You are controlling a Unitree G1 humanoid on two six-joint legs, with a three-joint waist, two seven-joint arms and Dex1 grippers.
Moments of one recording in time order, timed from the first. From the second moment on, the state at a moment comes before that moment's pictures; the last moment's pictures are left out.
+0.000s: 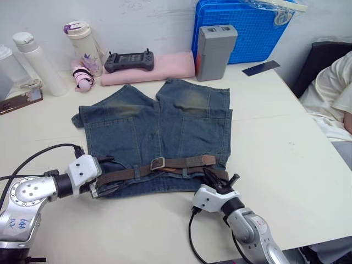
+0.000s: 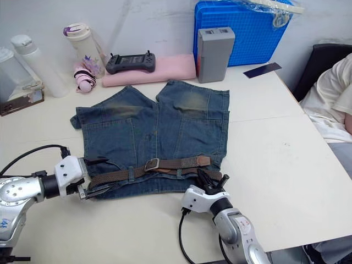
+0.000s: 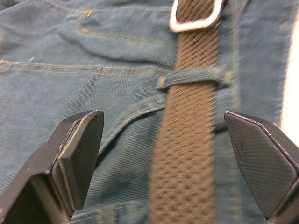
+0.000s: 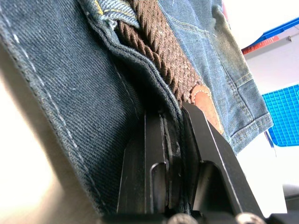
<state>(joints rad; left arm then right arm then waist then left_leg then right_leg) 0.08 0.83 0.23 -0.22 -0.22 0.10 -0.90 0.20 -0.30 0.39 -0.46 -0.87 0.16 0.22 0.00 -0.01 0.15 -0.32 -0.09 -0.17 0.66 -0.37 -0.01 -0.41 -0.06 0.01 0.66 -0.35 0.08</state>
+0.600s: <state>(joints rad) 0.11 0.80 0.18 -0.25 -0.07 0.02 -0.80 0.18 -0.30 0.39 -0.44 -0.86 0.15 0.24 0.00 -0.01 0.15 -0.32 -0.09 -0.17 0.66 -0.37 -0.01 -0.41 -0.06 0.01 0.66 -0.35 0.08</state>
